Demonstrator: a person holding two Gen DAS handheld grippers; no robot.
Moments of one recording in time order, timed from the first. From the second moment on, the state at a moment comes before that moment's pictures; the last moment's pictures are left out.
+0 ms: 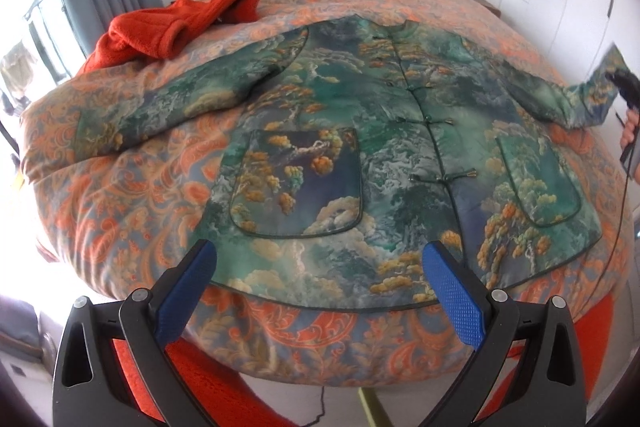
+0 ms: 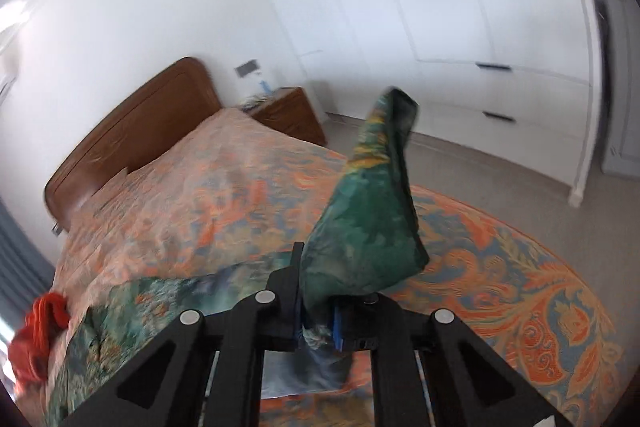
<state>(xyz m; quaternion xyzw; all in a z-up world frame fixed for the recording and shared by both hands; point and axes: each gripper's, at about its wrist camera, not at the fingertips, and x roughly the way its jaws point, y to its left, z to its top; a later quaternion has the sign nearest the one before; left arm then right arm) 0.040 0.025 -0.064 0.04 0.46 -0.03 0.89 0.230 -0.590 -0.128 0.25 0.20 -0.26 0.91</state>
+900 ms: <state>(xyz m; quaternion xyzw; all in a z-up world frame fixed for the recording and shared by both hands) 0.038 0.070 -0.086 0.00 0.46 -0.03 0.89 0.364 -0.230 -0.231 0.06 0.43 0.03 0.90</state>
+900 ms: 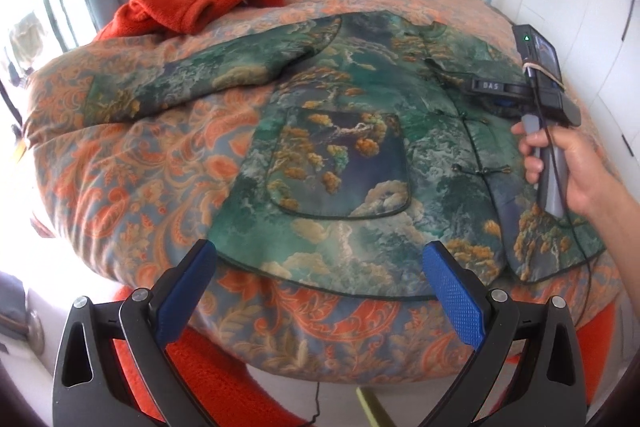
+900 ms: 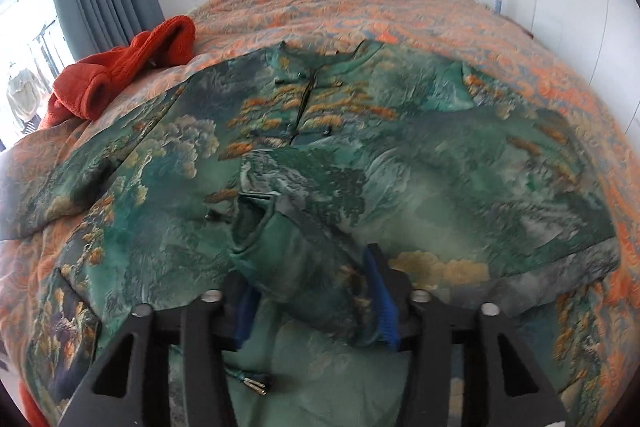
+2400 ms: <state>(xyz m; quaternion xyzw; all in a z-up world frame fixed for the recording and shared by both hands) 0.363 -0.116 -0.177 -0.02 0.50 -0.20 0.84 0.246 -0.422 -0.170 0.17 0.33 0.01 0.93</state>
